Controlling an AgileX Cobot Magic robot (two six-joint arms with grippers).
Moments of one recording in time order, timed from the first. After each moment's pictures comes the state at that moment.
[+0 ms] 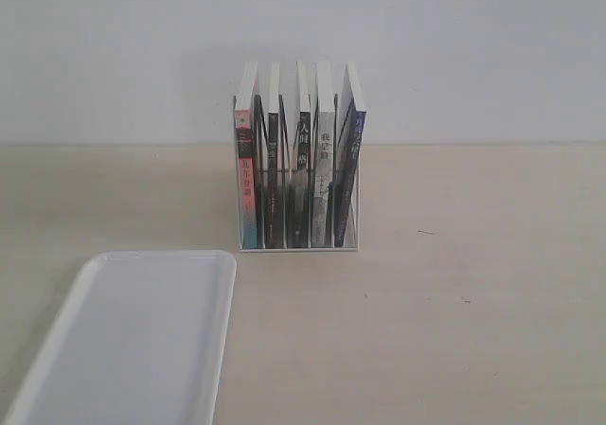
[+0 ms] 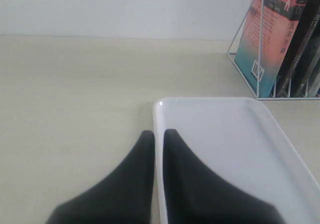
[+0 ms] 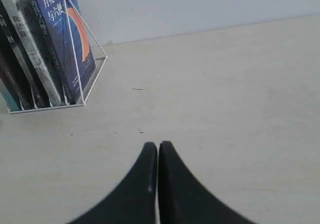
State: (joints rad) left arm -0.06 0.00 0.00 -0.04 0.34 -0.02; right arm 0.16 0.01 0.00 0.02 0.34 0.18
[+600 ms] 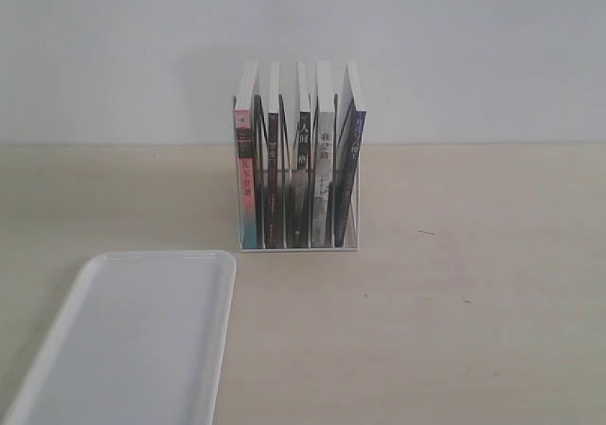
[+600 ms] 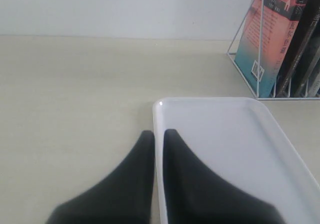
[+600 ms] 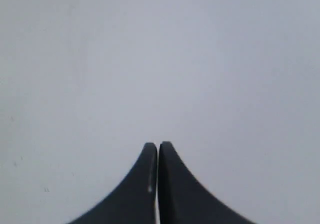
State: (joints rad) left arm -0.06 0.00 0.00 -0.04 0.34 -0.02; right arm 0.16 0.00 -0.03 0.03 -0.45 0.21
